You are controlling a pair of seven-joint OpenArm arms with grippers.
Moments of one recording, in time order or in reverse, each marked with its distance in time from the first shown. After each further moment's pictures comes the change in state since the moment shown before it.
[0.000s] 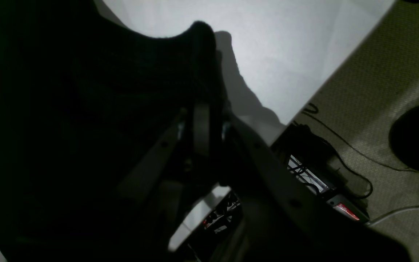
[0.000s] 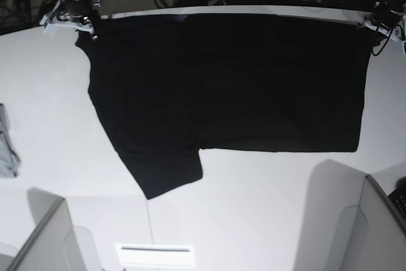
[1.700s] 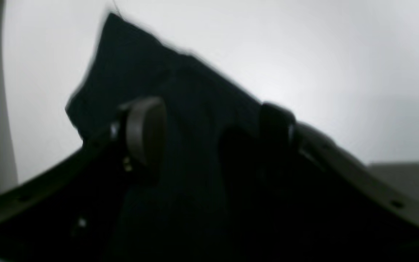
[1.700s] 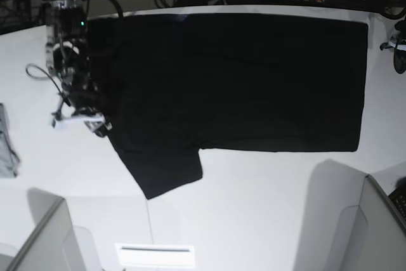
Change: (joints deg) left arm -4.8 -4.0 -5.8 5.3 0.2 0.0 0.0; right arm 34.0 13.0 -17.3 -14.9 -0.6 -0.3 -0.6
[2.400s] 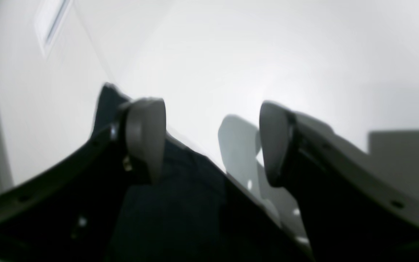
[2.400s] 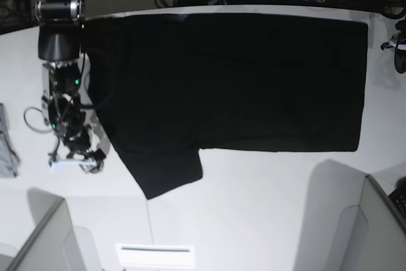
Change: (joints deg) left arm 0.0 -0.1 -0.4 0.0 0.1 0.0 0.0; right arm 22.9 0.0 0.1 -29.0 -0.1 6.8 0.3
